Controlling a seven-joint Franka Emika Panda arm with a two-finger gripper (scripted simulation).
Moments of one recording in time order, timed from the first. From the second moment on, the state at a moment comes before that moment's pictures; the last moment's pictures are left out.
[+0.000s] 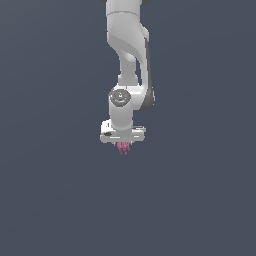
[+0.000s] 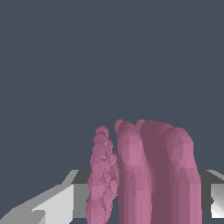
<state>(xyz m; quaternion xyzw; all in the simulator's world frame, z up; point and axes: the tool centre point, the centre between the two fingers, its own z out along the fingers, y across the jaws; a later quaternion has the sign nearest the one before) -0.039 -0.025 0.054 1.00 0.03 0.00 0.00</state>
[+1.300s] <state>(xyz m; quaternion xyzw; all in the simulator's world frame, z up) -0.094 -0.002 0.120 1.00 0.03 0.00 0.00</state>
